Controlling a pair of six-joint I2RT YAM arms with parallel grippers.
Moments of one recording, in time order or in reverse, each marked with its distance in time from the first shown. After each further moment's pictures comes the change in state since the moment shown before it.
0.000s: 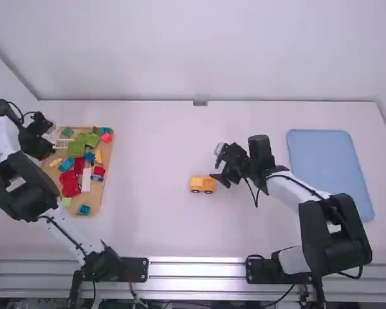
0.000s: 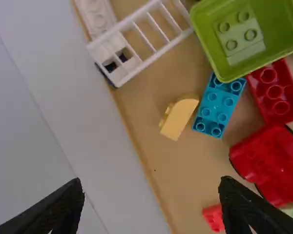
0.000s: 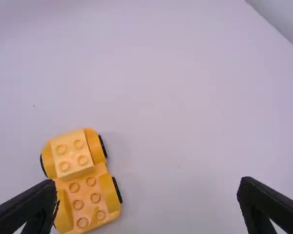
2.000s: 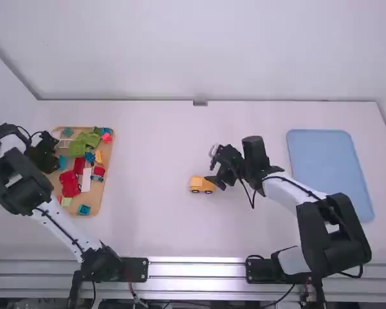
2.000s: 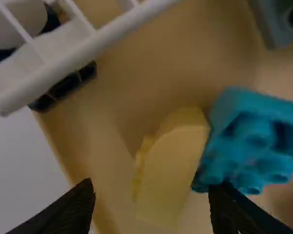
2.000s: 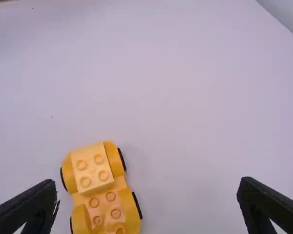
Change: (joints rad) left arm 0.081 0.183 -0.095 0.192 0.096 0.021; right arm 0.063 0.000 0.000 0.011 0.000 0.042
